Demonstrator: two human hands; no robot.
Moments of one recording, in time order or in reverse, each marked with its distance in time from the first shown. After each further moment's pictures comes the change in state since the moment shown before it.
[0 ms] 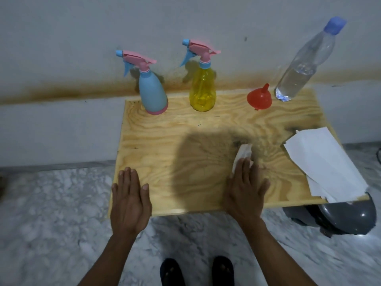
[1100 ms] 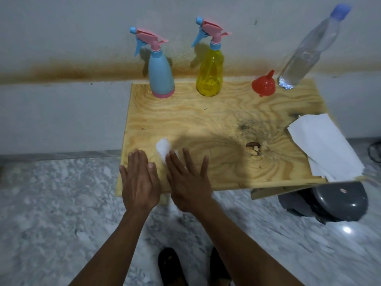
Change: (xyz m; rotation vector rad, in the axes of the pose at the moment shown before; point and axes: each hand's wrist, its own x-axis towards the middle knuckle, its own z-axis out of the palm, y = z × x) left_hand -0.009 0.000 -0.003 -0.100 0.093 -0.007; right_hand -0.051 -0.111 0.050 -0.095 -0.086 -0.630
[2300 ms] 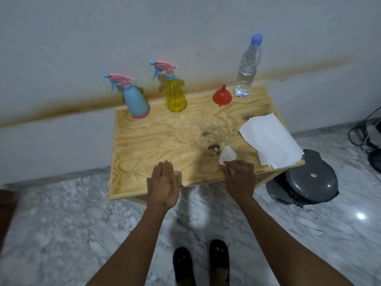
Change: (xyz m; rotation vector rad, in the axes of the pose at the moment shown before) left_hand -0.056 0.142 -0.029 -0.010 -0.360 0.094; right_hand -0.114 0.162 -0.090 0.473 0.393 0.715
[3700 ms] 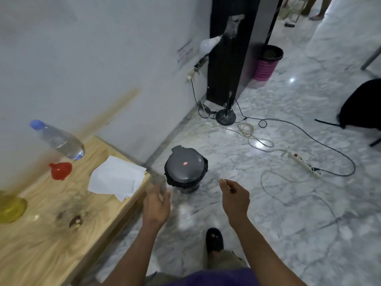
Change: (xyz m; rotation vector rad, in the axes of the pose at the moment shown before) left_hand -0.119 0.326 0.135 -0.102 -0.394 0.512; right_hand -0.143 0.220 -0.299 0.691 0.741 0.851
